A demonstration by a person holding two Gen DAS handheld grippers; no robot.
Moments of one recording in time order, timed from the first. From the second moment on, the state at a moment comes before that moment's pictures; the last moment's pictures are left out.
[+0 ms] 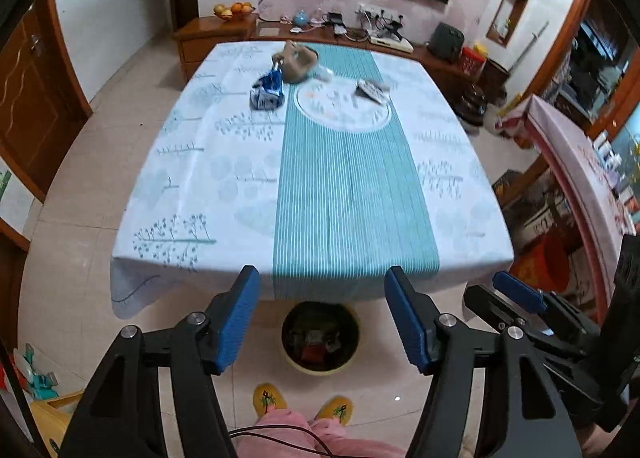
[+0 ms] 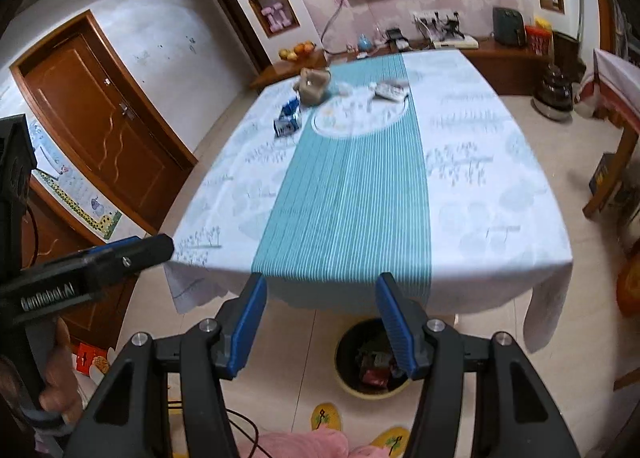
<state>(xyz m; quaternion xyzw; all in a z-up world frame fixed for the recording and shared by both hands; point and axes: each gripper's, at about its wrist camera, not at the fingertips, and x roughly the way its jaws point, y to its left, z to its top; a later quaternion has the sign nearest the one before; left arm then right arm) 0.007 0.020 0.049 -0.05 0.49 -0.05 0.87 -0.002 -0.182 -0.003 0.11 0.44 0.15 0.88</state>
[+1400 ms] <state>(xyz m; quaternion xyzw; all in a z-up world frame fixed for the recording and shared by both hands) 0.341 0.081 0.005 -0.07 0.56 0.02 0.82 0.333 -0.203 0.023 -0.02 0.45 0.14 0.88</state>
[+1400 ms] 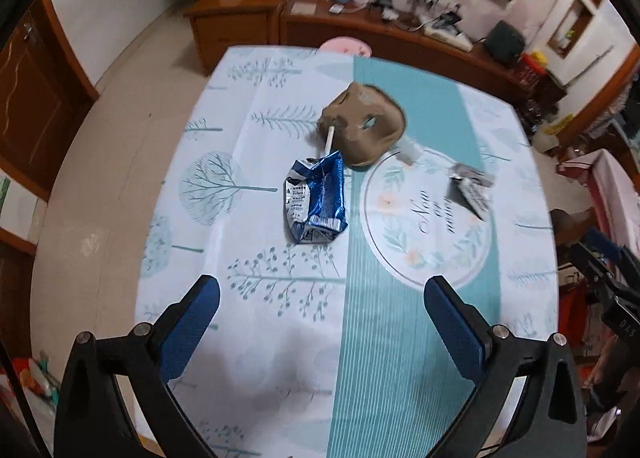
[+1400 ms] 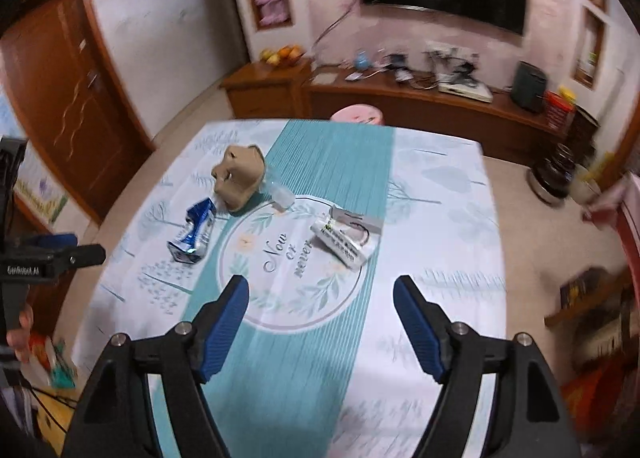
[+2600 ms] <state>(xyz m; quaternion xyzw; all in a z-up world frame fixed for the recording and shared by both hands) 0.468 0.087 -0.141 -0.07 0.66 0.09 0.75 0.501 -0.184 -0.105 -0.17 0.55 0.32 0.75</state>
